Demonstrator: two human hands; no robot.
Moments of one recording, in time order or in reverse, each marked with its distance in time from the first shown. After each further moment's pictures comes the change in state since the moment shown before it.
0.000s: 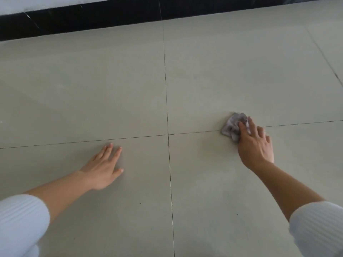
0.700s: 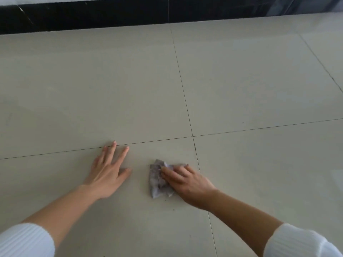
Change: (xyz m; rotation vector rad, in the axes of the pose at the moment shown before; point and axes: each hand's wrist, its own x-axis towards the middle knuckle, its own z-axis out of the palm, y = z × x) left_hand 0.022 -0.077 0.036 -0.241 0.257 0.105; right_hand -0.096 -0.211 0.046 -0.116 0.006 -0.951
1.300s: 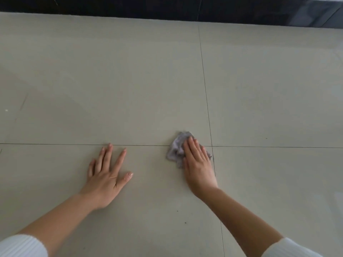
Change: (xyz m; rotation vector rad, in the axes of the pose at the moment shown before) left_hand -0.003 -0.047 0.041 -0.170 0.136 -0.087; right_hand 0.066 0.016 0.015 0.398 0.198 0.558
